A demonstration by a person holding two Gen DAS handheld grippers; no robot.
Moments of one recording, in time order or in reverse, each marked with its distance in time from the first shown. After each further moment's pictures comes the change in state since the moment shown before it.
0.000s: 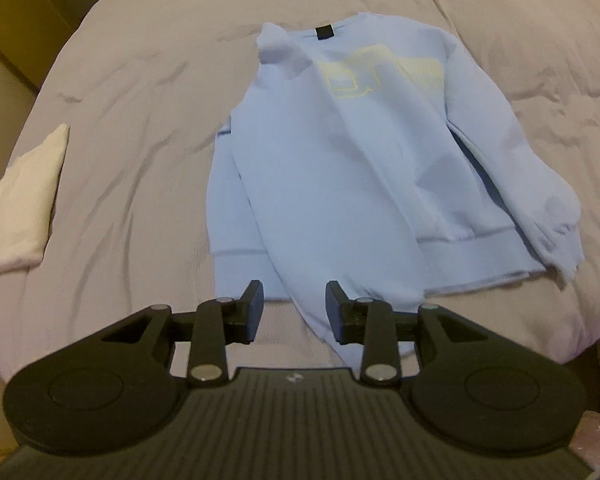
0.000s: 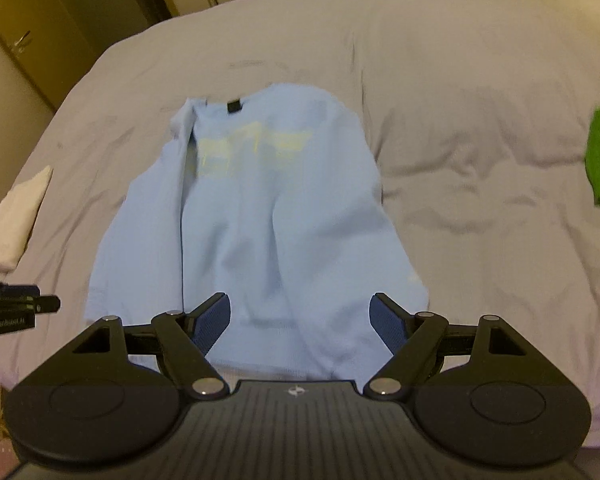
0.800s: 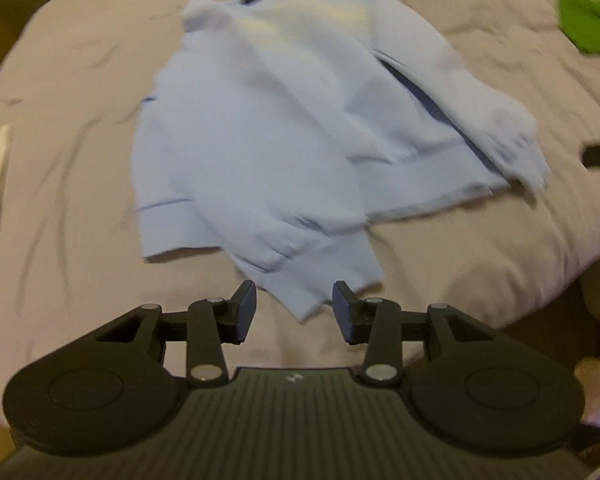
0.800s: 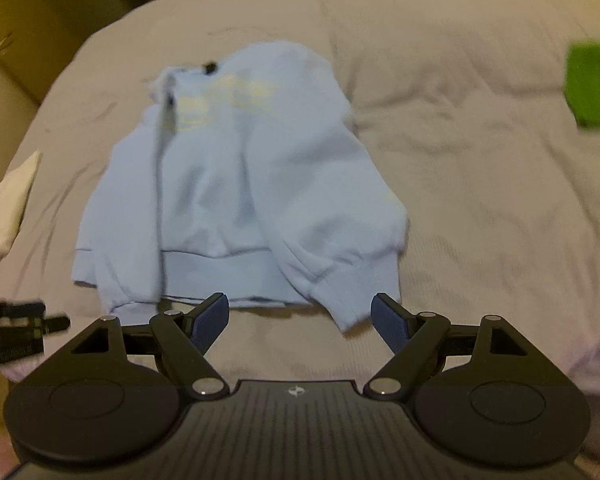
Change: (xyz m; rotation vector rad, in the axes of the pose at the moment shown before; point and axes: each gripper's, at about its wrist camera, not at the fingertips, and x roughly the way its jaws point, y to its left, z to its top) left arm 0.048 -0.038 -0.058 0.152 0.005 -0.136; right arm 0.016 -0.032 -0.055 0.122 0.079 -0.008
